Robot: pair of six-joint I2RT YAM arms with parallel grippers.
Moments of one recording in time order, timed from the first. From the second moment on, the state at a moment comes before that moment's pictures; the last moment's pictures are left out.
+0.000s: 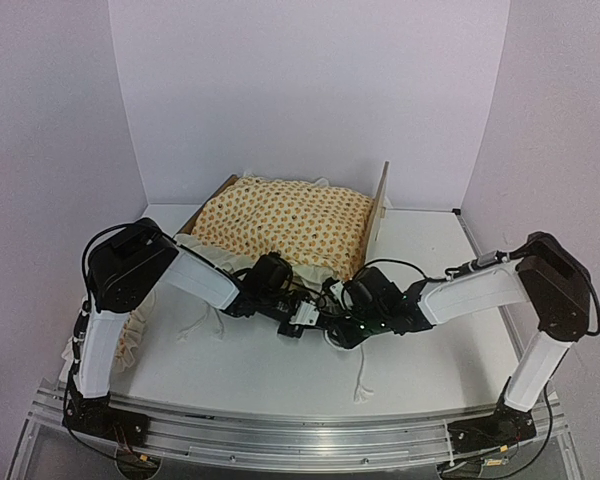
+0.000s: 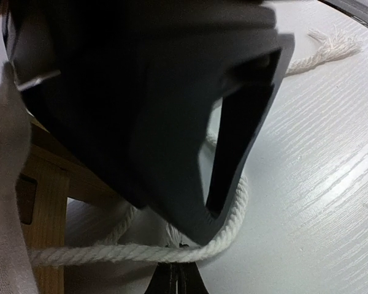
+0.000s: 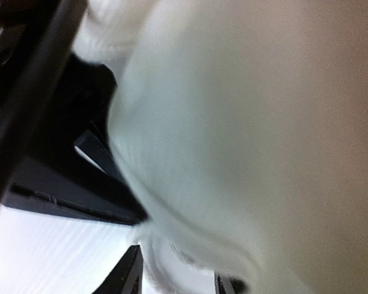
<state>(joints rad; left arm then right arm) -0.87 2.20 1.22 0.29 0.63 1.03 0.91 1.76 0.89 -0.07 0.05 0.23</state>
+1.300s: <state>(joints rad) -0.86 2.15 1.35 -0.11 0.44 0.74 1.14 1.68 1.01 -0.69 0.28 0.92</state>
